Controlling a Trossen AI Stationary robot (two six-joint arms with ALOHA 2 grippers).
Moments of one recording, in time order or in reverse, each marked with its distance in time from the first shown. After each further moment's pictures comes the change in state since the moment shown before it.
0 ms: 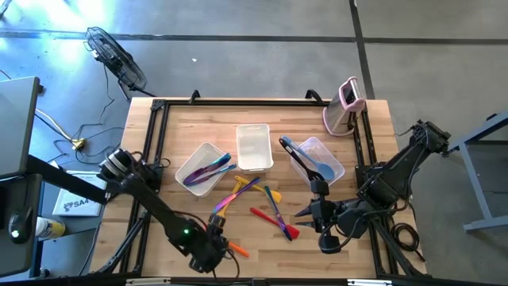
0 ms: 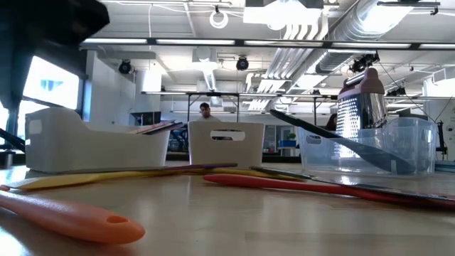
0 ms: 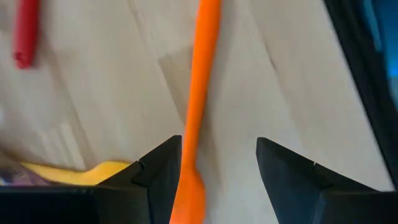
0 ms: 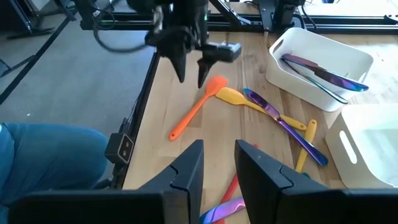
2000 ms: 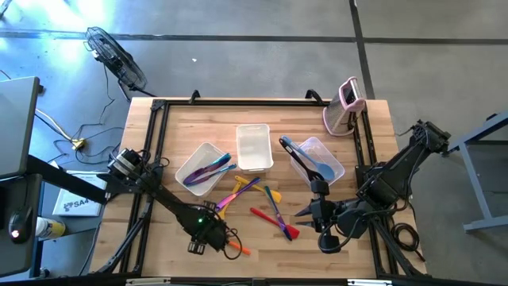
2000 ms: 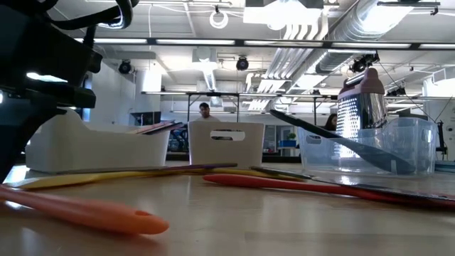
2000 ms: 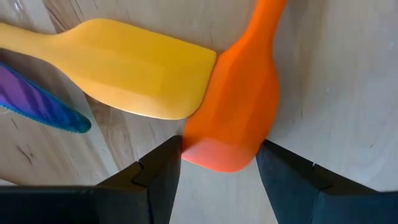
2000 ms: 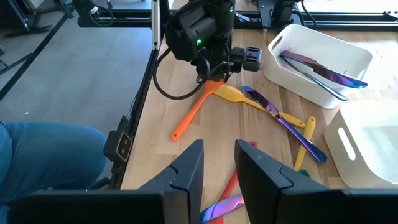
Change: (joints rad) left arm 0.124 0.069 -0.110 -0.144 0.200 -0.098; right arm 0.000 0.001 0.000 -0.011 0.000 0.008
